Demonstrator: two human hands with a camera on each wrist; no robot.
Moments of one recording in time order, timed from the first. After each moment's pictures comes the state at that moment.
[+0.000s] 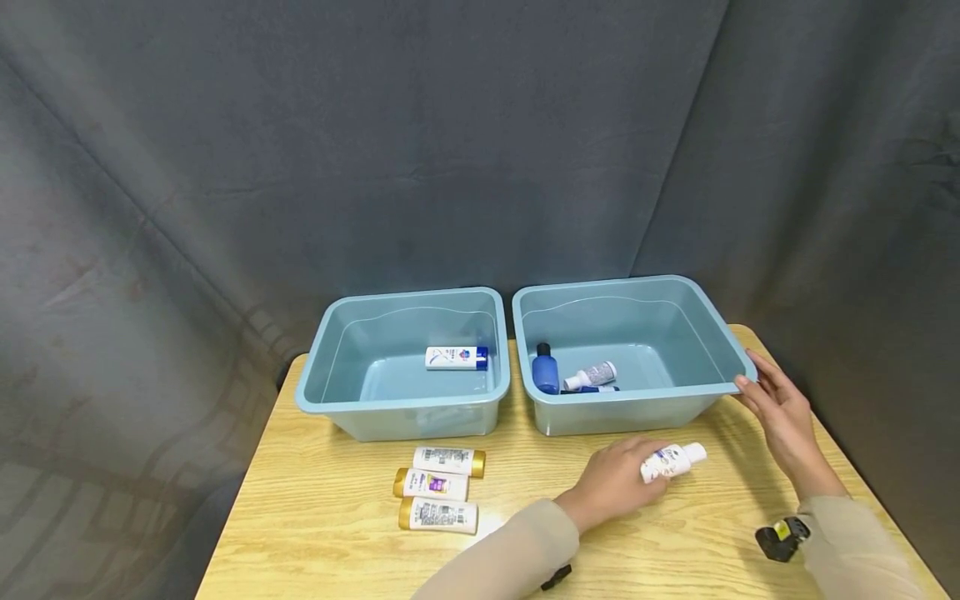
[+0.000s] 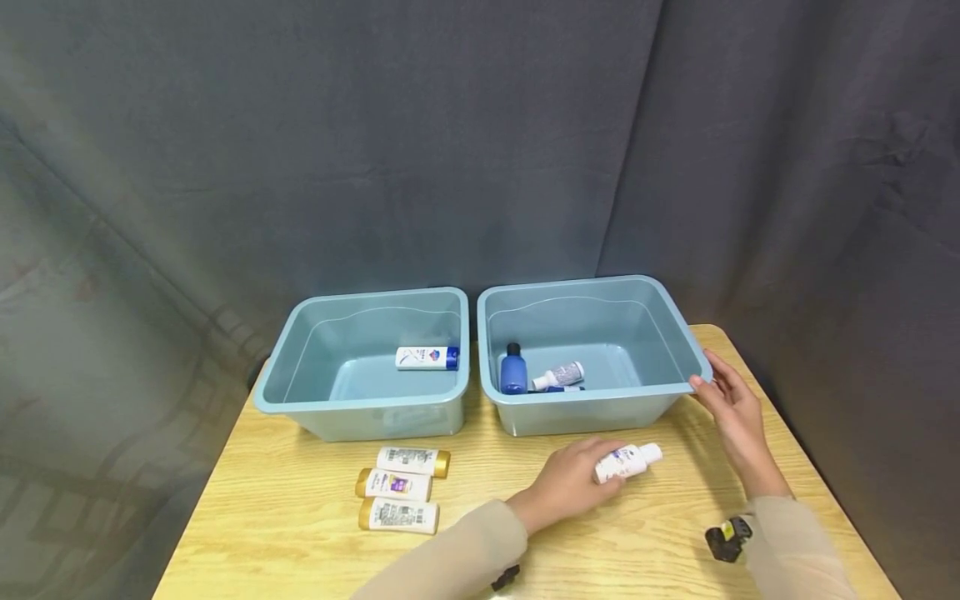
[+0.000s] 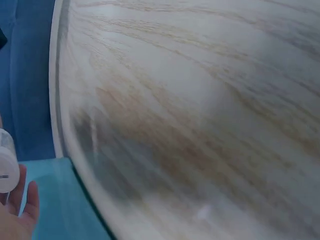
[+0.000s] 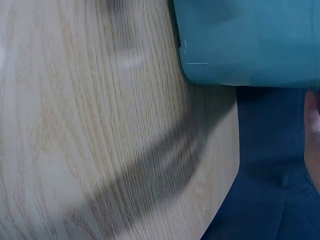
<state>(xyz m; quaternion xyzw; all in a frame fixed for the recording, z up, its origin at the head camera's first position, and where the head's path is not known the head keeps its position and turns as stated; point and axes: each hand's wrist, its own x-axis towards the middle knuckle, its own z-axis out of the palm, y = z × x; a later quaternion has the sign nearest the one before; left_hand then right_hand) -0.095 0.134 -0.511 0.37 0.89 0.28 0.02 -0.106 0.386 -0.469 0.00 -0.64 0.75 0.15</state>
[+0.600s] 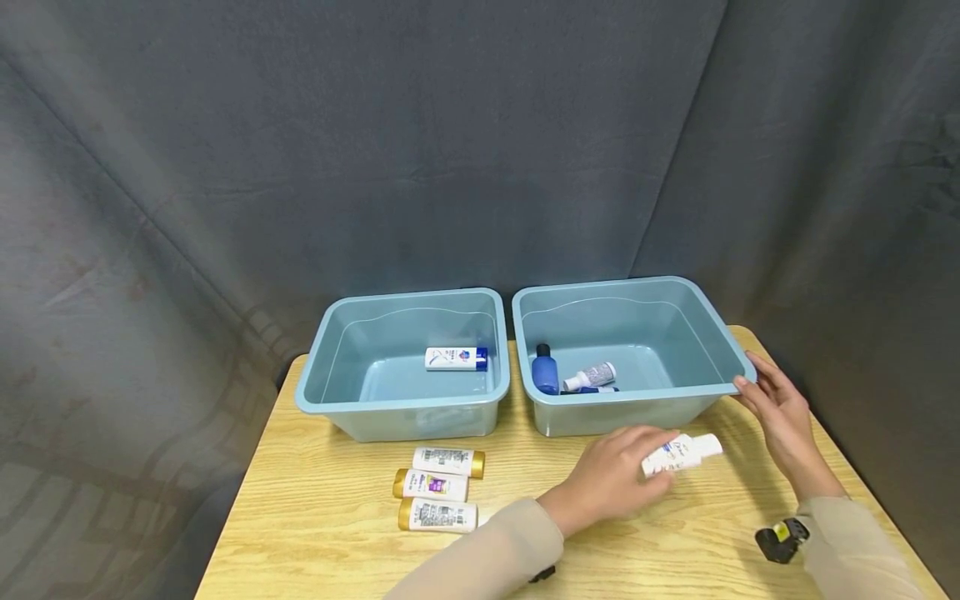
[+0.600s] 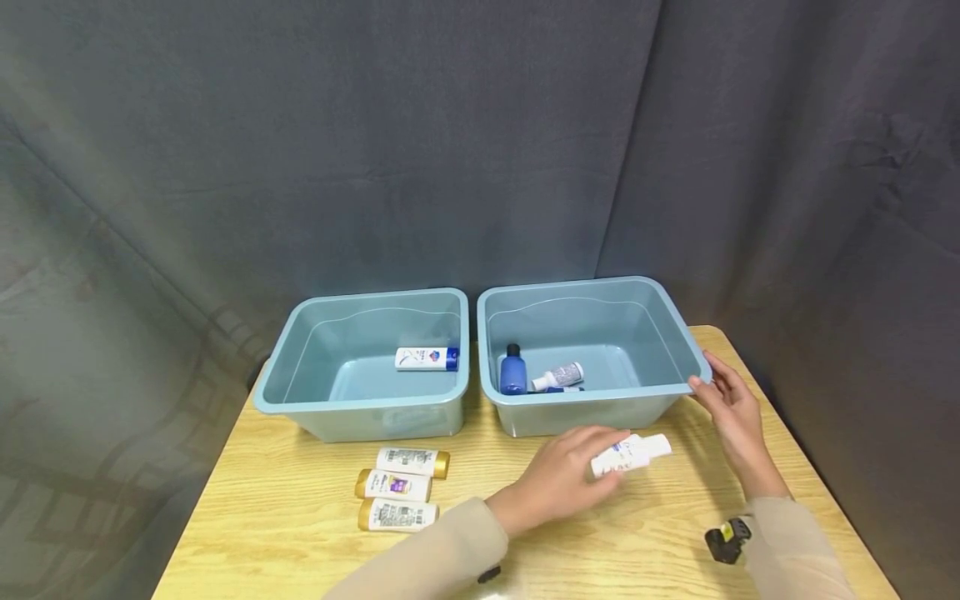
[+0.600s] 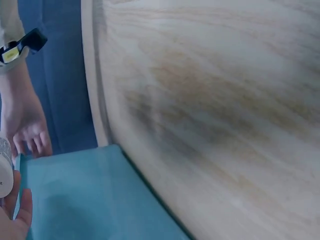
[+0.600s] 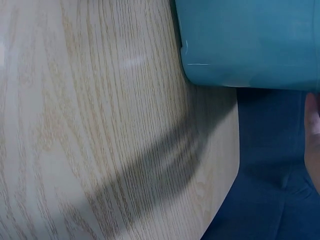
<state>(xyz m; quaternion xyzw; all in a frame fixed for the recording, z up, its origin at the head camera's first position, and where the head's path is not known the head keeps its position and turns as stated) -0.090 0.112 -0.464 0.44 0.86 0.25 -0.05 -0.105 0.384 -0.468 0.01 -0.64 0.75 0.17</state>
